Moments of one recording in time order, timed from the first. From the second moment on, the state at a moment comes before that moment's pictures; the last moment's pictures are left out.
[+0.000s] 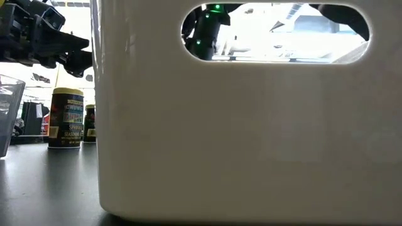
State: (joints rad) left arm -0.04 0.01 0.06 -0.04 -0.07 -0.02; right arm -0.15 2.27 2.15 -1.11 0.05 0.17
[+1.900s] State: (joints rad) left arm -0.04 0.01 0.06 -0.04 -0.07 -0.02; right arm 0.46 2.18 2.33 -1.55 0.20 1.75
